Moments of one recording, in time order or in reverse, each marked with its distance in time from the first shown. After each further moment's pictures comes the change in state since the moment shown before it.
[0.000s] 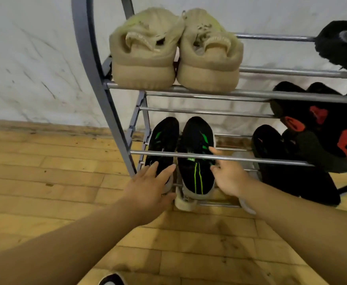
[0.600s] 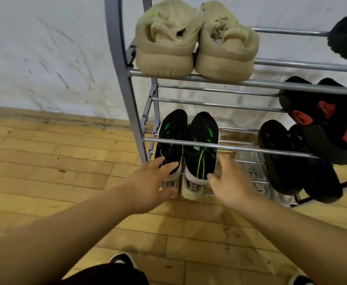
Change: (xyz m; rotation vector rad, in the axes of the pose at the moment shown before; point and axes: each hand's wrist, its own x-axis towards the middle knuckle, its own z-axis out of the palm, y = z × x) left_hand -0.041 -0.007 -0.026 -0.130 -0.055 0.046; right_hand -0.073 -0.032 0.021 -0.313 0.140 -0.019
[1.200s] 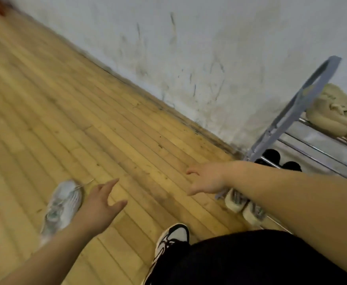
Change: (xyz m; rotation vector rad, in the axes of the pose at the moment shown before) left_hand -0.354 -0.164 0.098 -0.603 0.562 -0.866; right_hand -0.125 -0.309 0.056 -0.798 -0.850 -0.603
